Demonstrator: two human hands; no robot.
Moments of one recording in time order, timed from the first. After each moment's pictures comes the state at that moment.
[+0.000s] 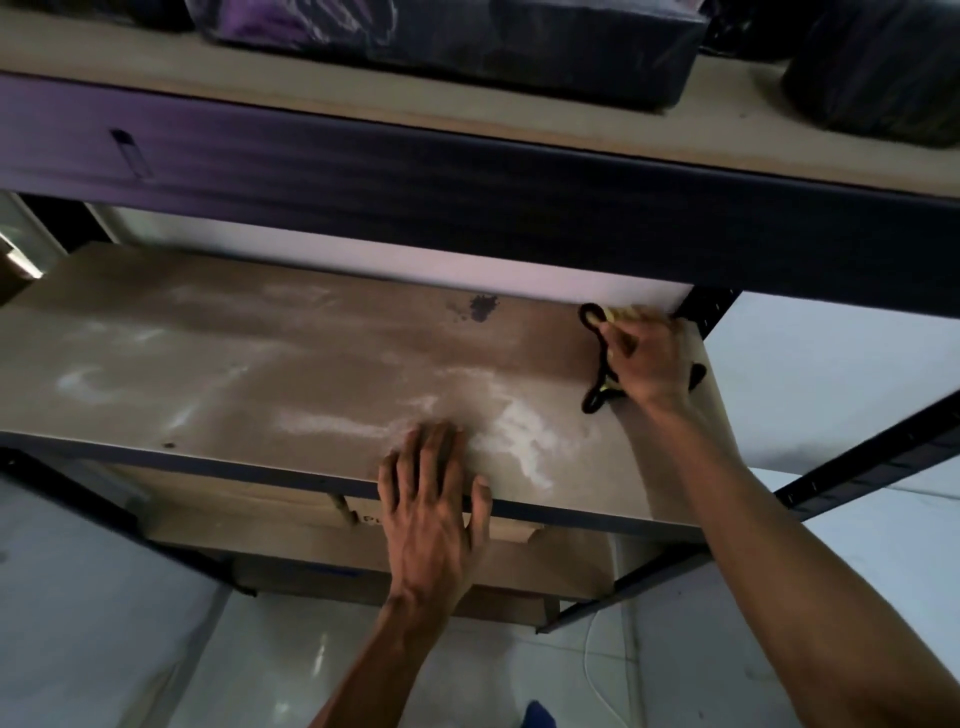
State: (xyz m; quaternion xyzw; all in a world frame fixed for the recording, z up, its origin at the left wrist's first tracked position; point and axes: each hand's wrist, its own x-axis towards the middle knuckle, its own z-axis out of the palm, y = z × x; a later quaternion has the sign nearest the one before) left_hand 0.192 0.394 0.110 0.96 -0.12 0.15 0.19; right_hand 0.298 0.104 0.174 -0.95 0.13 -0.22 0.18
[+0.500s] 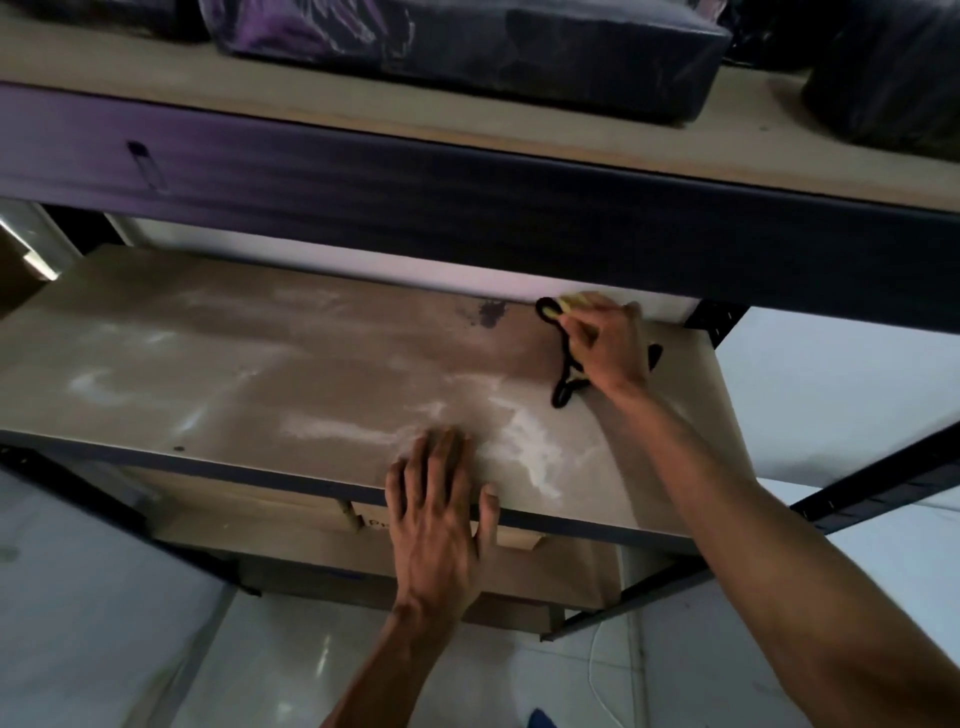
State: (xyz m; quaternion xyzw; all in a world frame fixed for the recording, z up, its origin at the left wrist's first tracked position) left_hand 0.191 0.394 0.111 0.96 -0.13 0.14 0.19; right_hand 0.337 0.140 0.173 -0.96 0.02 -0.21 0.19
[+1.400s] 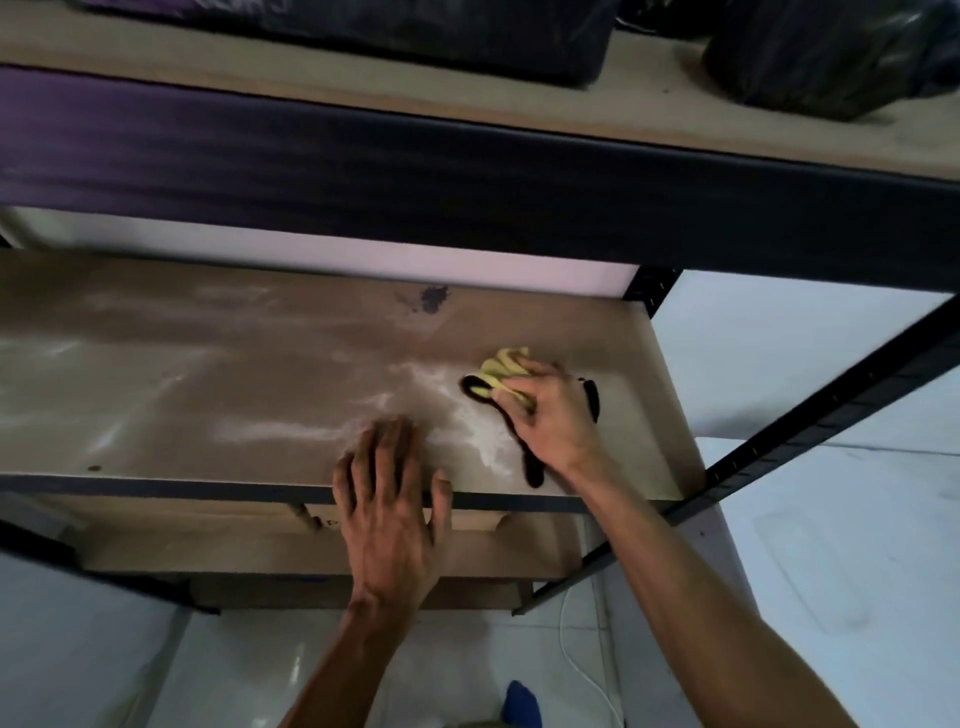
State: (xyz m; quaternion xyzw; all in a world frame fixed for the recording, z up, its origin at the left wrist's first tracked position) left_hand 0.190 0.397 0.107 0.96 -0.13 0.17 0.19; right_hand 0.226 0.188 0.163 -0.95 0.02 -0.15 0.26
